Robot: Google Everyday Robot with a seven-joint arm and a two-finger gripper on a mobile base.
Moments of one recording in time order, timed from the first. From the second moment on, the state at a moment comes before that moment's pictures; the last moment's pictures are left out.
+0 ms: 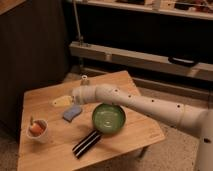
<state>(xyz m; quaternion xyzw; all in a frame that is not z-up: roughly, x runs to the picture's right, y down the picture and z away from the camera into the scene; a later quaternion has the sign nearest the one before) -0.214 0.028 0.708 -0.31 -0.43 0.46 0.72</state>
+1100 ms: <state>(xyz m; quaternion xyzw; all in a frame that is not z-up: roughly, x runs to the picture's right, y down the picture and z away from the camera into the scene) -0.179 0.021 0.721 -0.32 -0.39 0.45 0.74</state>
